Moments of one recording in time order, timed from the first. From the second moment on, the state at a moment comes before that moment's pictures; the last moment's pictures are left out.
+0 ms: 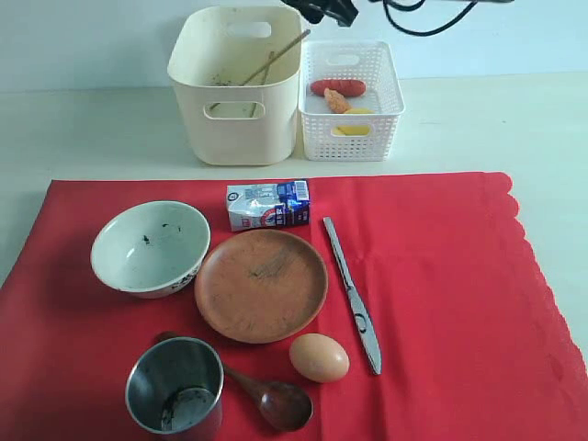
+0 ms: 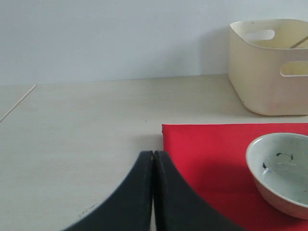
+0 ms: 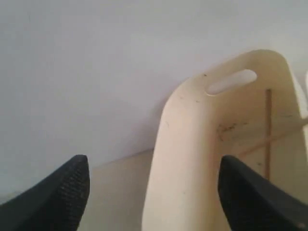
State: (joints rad) left arm 0.02 0.01 0.00 -0.02 0.26 0.10; right arm 0.52 2.04 -1.68 0.13 0.09 0.72
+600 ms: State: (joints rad) left arm 0.02 0.01 0.00 -0.02 0.26 0.10; right arm 0.52 1.96 -1.68 0.22 0.93 -0.19
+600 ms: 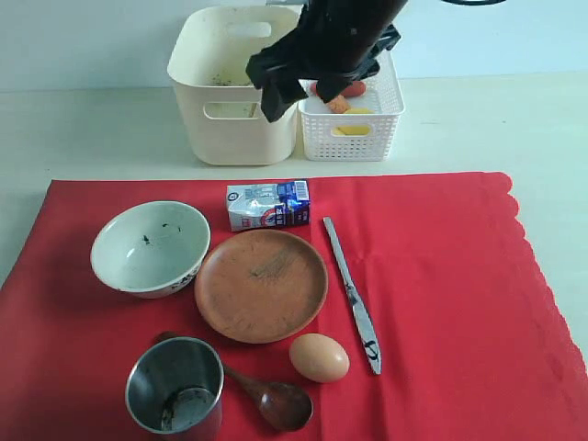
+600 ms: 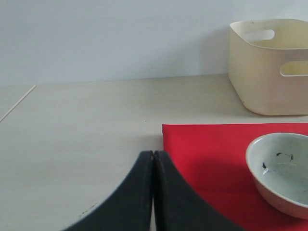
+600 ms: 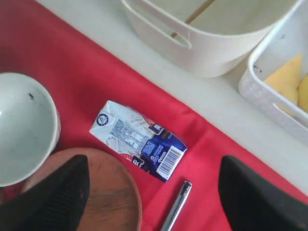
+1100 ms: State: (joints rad) left arm 0.02 0.01 0.00 -0.02 0.26 0.10; right arm 0.58 2.14 -1.68 0.17 0.84 -0.38
